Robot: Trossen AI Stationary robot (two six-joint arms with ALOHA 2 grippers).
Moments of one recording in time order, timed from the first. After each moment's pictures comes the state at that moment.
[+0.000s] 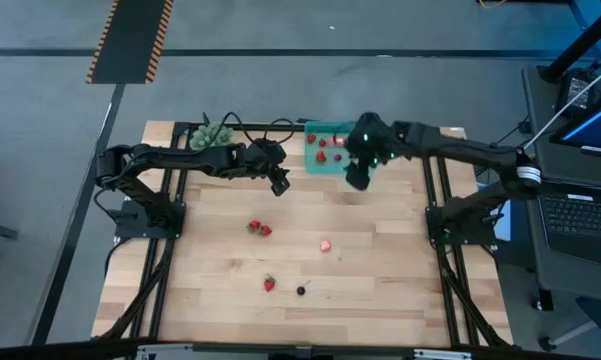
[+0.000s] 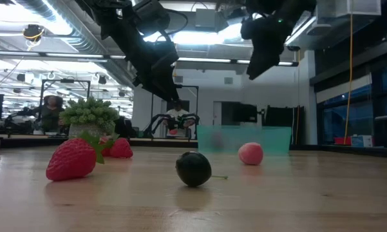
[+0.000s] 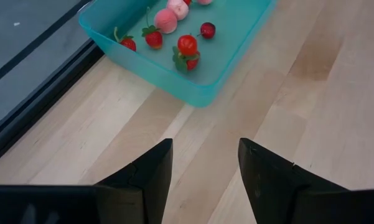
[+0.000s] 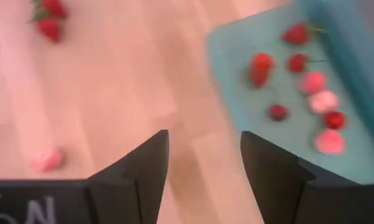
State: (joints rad) left arm 0.30 1.51 0.97 -0.23 -0.22 -0.20; right arm -0.36 1.41 1.22 -0.79 -0.02 0.02
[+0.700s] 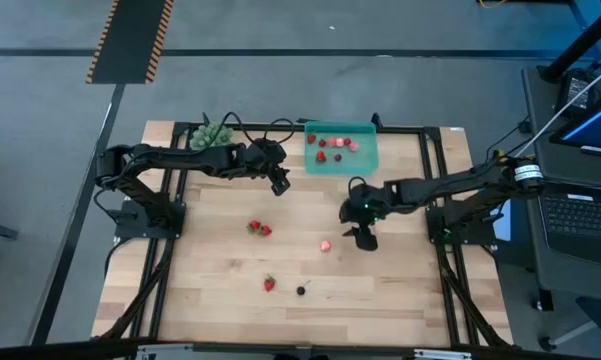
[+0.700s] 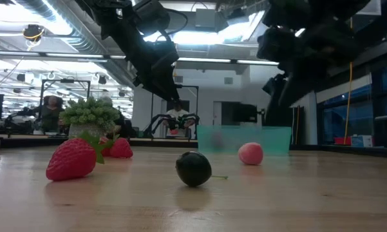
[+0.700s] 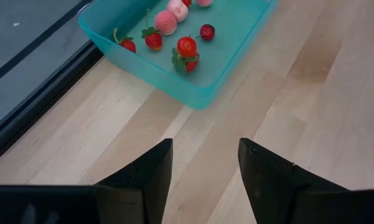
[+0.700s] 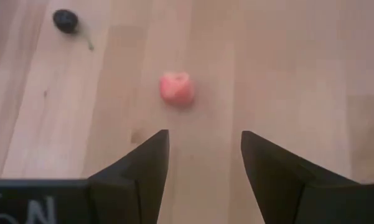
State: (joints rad) left arm 0.30 1.51 0.97 -0.23 -0.22 -0.20; right arm 0.02 1.39 0.74 -0.28 -0.19 0.05
